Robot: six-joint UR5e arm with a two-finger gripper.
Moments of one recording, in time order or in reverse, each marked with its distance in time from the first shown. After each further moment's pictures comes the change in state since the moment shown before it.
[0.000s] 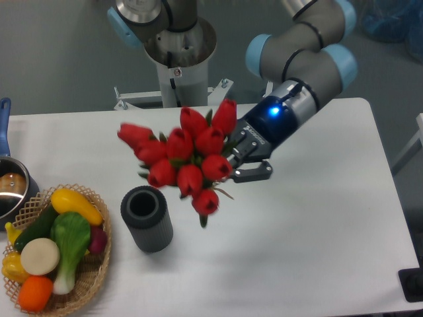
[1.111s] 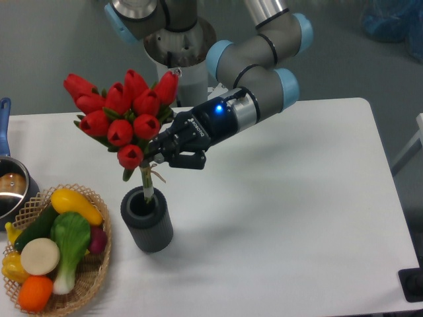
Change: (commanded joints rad) arm -0.106 0.012 -0.137 0.000 -0.058 0.164
